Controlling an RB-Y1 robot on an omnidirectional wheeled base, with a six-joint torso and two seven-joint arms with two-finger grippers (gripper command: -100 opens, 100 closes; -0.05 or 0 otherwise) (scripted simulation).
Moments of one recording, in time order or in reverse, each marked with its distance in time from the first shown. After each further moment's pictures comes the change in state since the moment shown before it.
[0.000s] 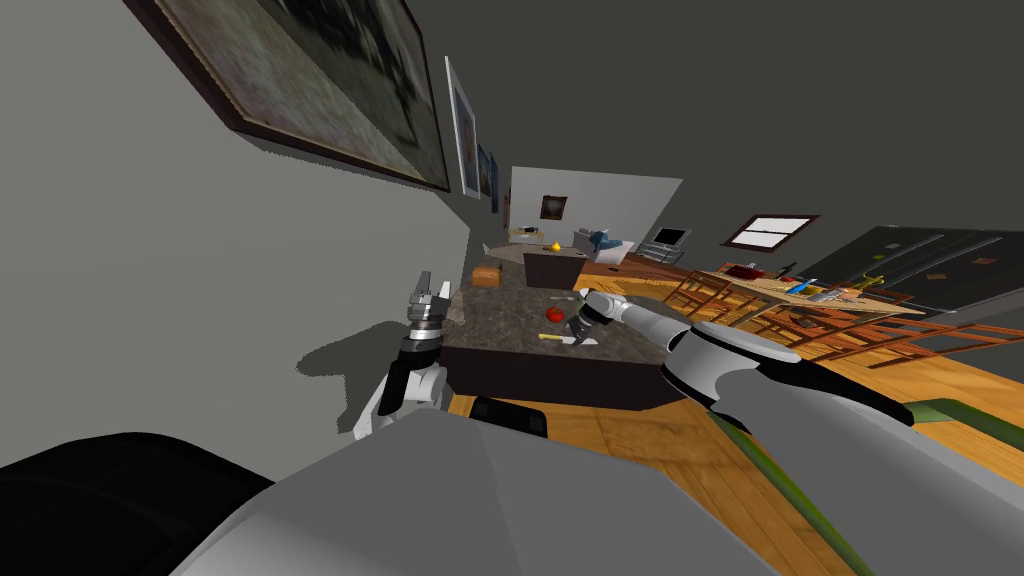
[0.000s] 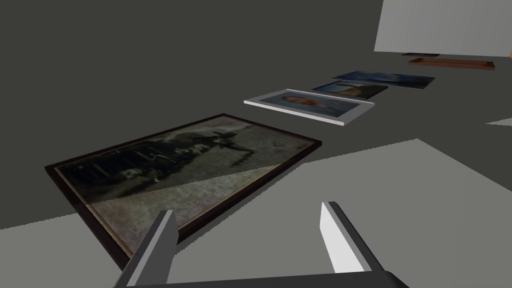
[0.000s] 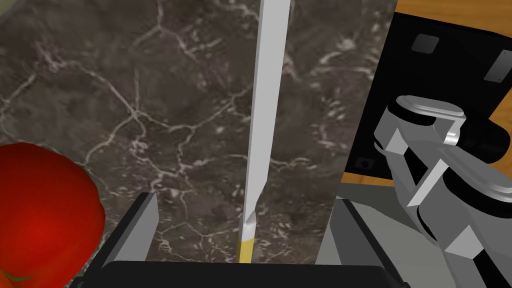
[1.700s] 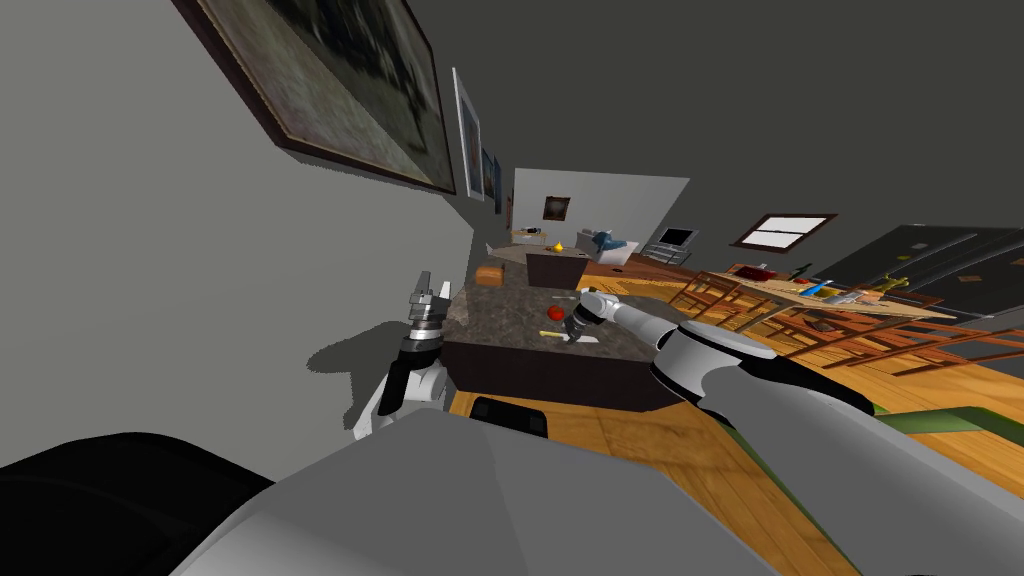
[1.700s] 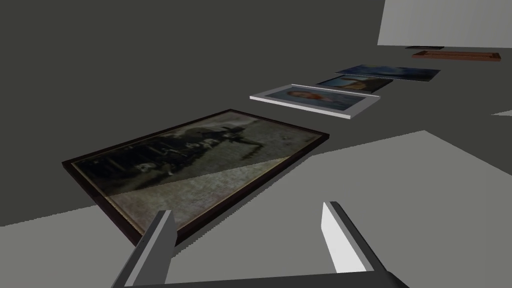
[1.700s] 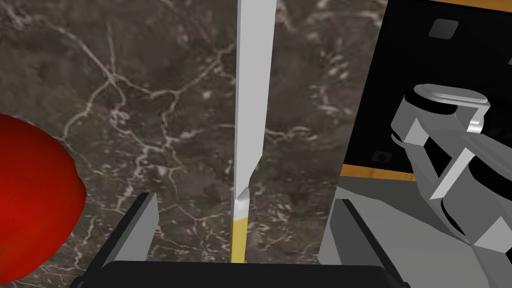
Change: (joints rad) left arm 0.000 0.000 0.000 0.000 0.000 0.000 0.000; right arm -0.004 0.056 -0.008 0.028 0.031 0.031 -0.074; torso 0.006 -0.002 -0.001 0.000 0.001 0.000
